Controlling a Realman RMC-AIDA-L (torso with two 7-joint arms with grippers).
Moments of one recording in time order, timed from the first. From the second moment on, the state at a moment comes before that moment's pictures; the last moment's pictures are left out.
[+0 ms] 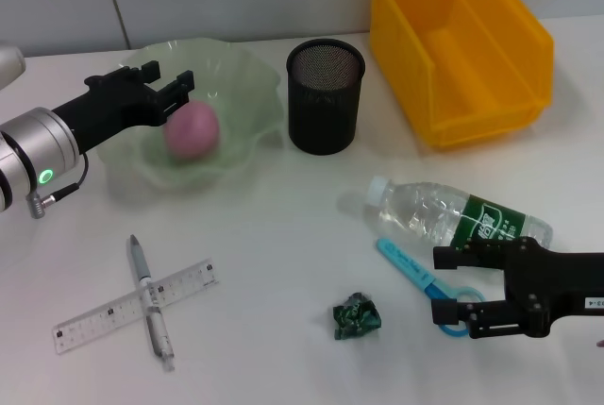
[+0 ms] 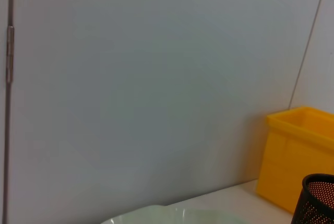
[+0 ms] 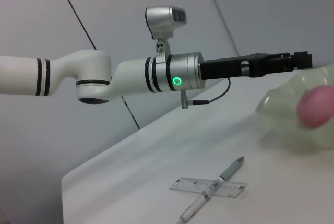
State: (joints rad) left arm -0.58 -2.08 1.21 0.49 1.22 0.80 -1.22; right arm 0.38 2.04 -0.59 -0.60 -2.09 -1.83 1.34
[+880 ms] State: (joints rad) left arm -0.48 -1.97 1.19 0.56 1.34 1.49 -1.48; right arm 0.38 2.03 -0.58 -0.60 -2.09 -1.84 1.34
